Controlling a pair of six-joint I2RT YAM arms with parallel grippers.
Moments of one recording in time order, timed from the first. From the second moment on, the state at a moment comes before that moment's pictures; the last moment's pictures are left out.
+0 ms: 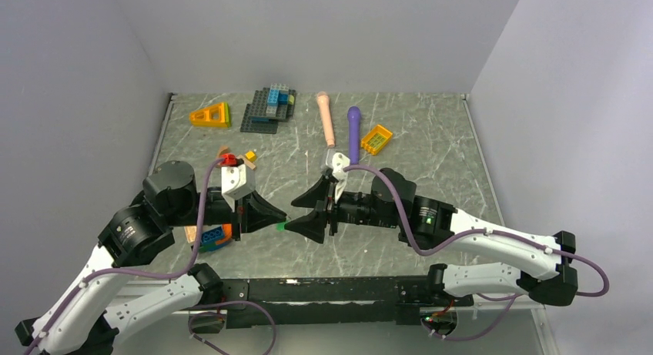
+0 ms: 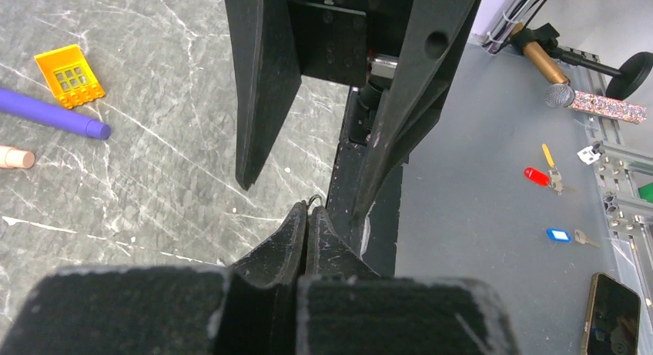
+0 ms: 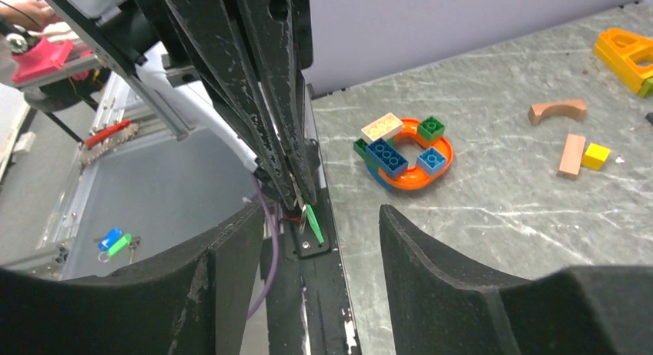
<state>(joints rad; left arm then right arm) -0.78 0.72 1.20 -0.71 0.61 -0.02 1.24 1.05 1.08 -0.06 -0.17 0.22</state>
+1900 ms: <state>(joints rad) -0.78 0.59 0.99 -0.38 0.50 -0.24 1.24 0.98 0.85 0.34 -0.11 0.38</state>
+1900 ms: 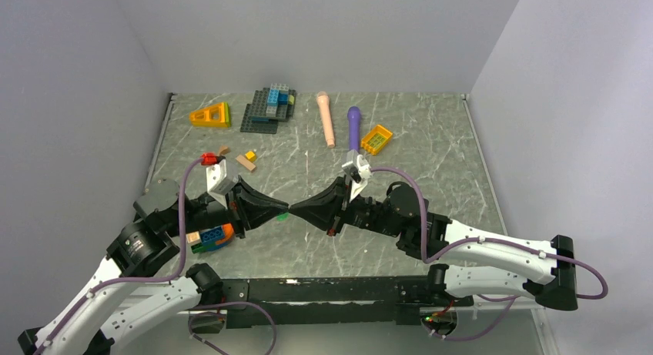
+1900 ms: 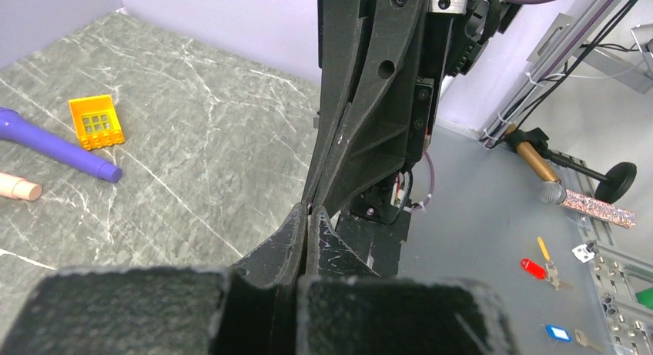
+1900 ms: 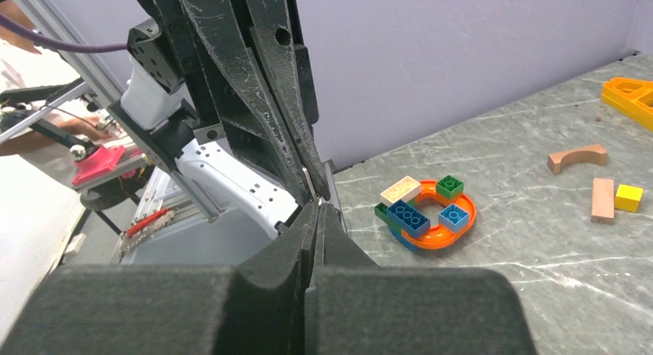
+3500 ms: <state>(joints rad) -0.79 0.30 0.52 0.13 0.16 -0.53 1.23 1.15 0.63 0.92 0.05 0.58</state>
